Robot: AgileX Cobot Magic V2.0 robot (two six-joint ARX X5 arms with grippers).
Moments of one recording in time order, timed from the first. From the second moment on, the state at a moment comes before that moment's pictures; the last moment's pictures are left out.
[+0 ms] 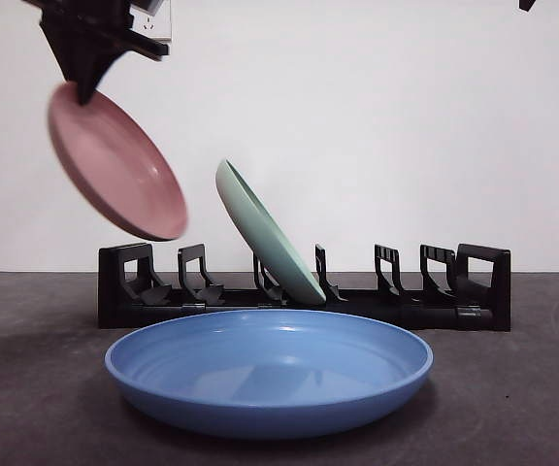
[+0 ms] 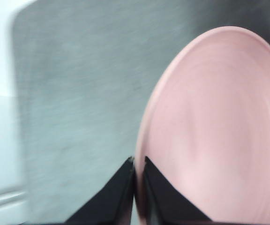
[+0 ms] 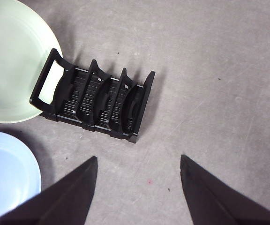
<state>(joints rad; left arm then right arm) -0.37 2.03 2.34 -1.41 -0.55 0.02 0.24 1.32 1.61 -1.13 0.02 0.00</state>
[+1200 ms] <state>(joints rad) -0.36 1.43 1.84 -1.18 0.00 -0.08 0.24 1.32 1.61 -1.15 0.02 0.00</state>
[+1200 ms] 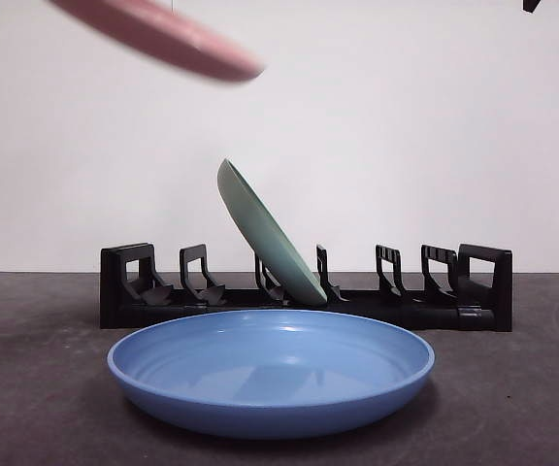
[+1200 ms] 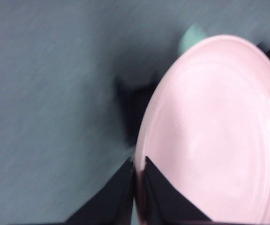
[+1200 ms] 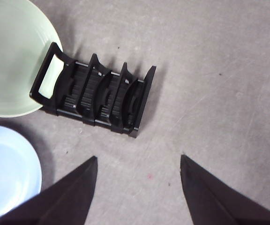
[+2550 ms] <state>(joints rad) -0.67 0.88 0.60 -0.51 -0.14 -0.92 0.24 1.32 1.61 -1.16 0.02 0.00</state>
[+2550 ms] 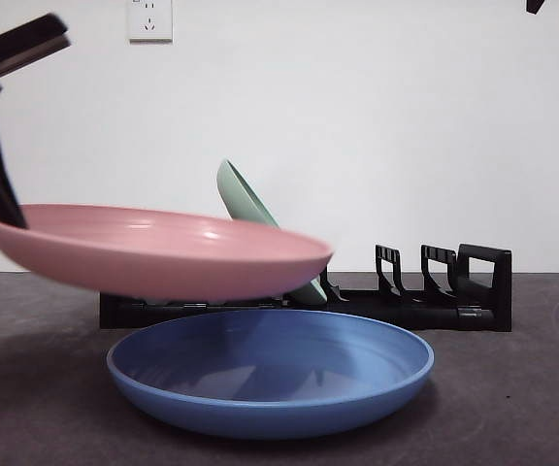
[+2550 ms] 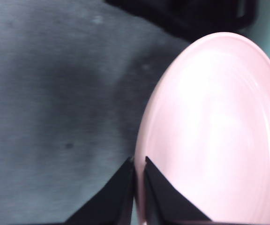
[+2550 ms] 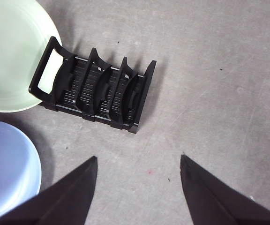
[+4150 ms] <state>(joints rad) -0.76 1.29 0.60 -0.19 -0.14 -0.96 0.24 1.32 1.61 -1.16 0.02 0.00</state>
